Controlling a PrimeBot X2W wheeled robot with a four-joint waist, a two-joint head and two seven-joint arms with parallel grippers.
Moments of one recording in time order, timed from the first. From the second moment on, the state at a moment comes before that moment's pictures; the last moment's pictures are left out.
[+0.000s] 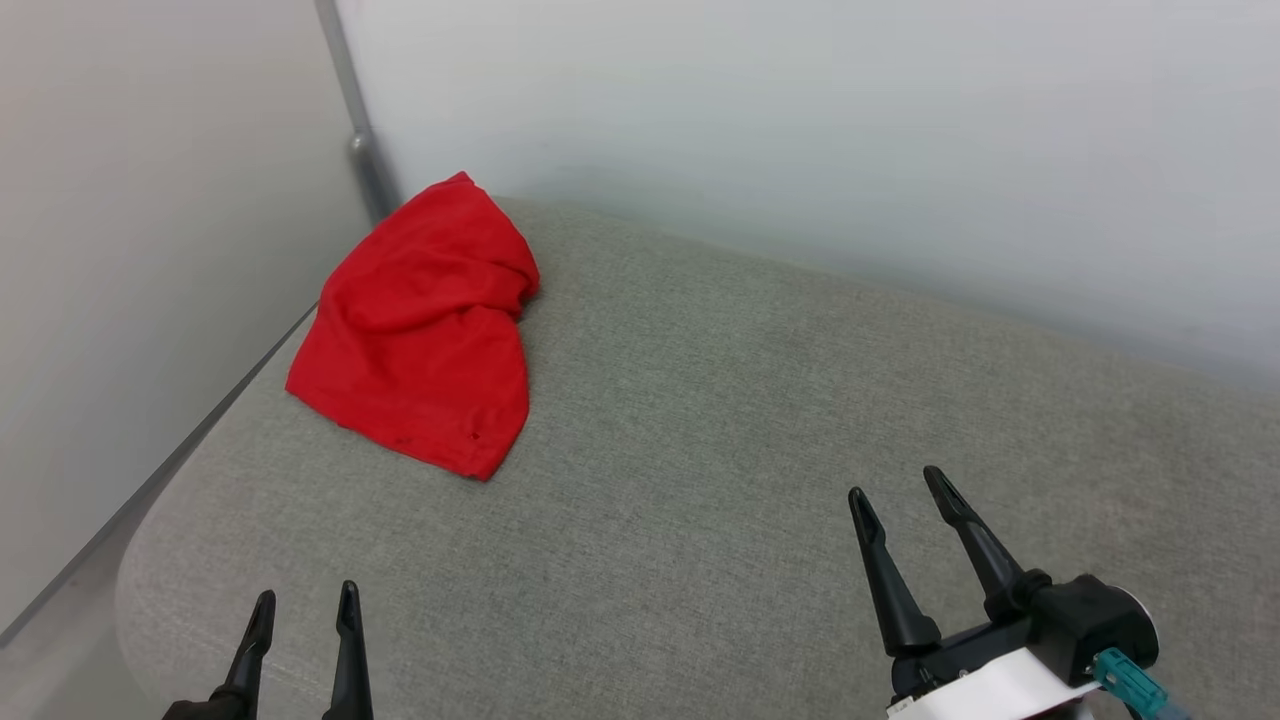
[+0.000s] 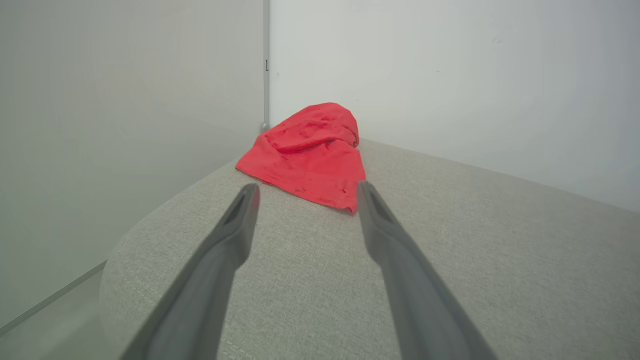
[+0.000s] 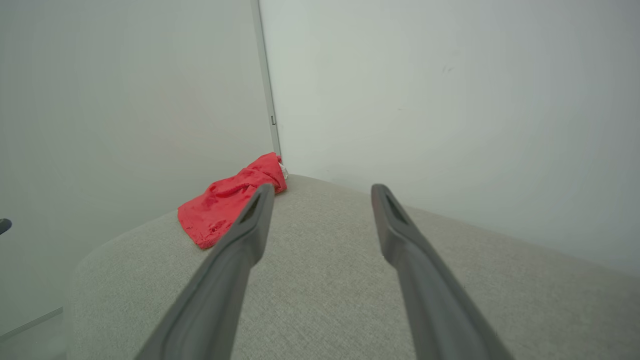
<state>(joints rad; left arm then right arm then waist) 0.22 0.05 0.08 -0.03 -0.17 -0.08 -0.26 0.01 -0.05 0.21 0.06 0.14 0.13 -0.26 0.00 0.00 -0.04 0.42</state>
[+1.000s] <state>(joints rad) -0.29 0.44 -0.08 0.22 -0.43 -0.13 -0.06 -0.13 -0.08 0.16 -0.10 -0.03 0.13 -0.26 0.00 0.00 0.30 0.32</state>
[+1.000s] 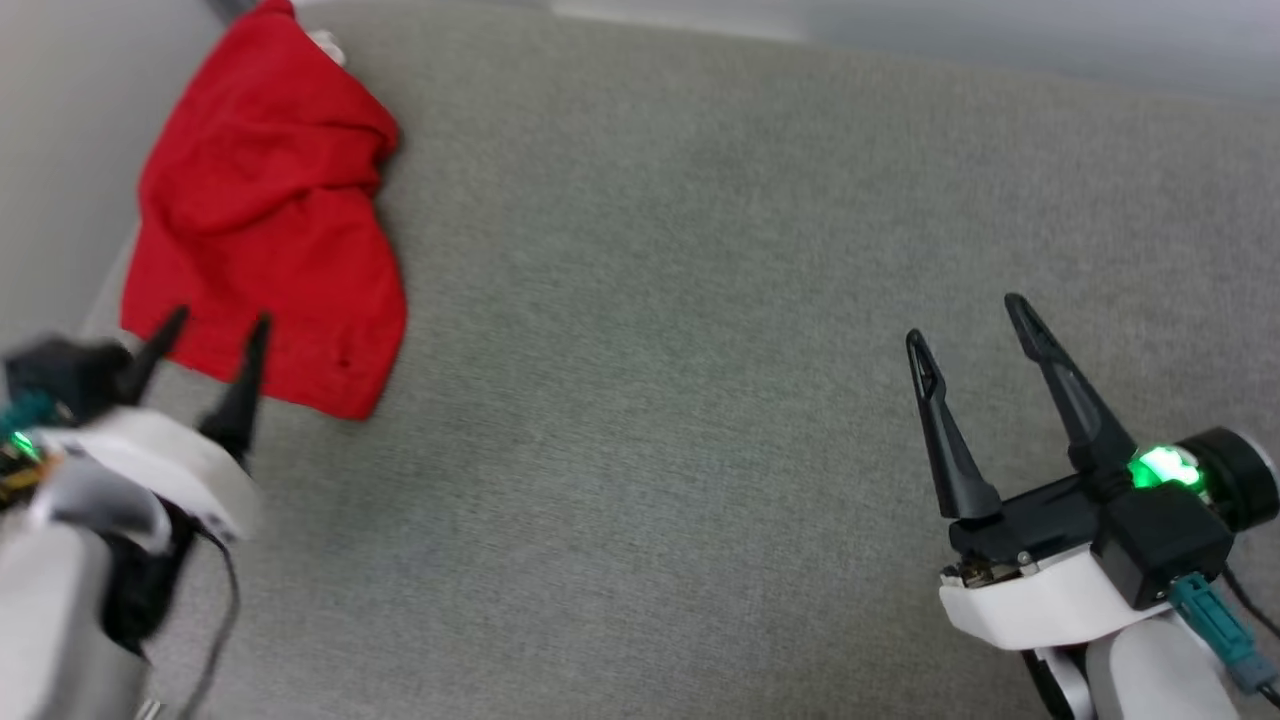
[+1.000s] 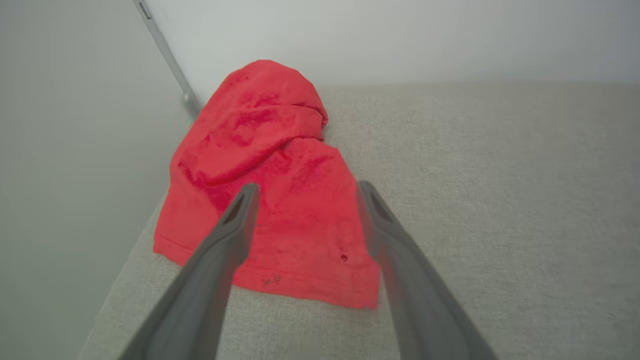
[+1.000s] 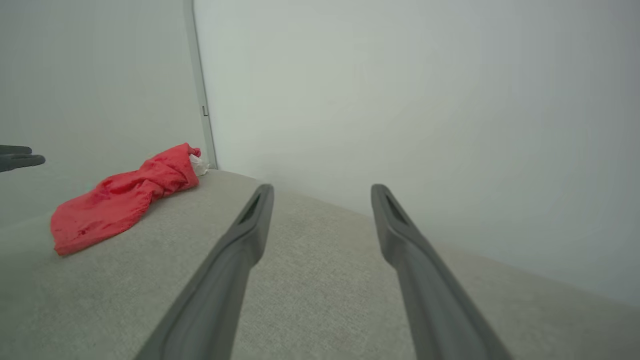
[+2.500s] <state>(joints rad) -0.76 1.01 -0.50 0.35 -1.03 -0.13 0.13 -0.16 -0.05 0.03 -0.10 -0.08 0.13 -0.26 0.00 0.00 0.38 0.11</state>
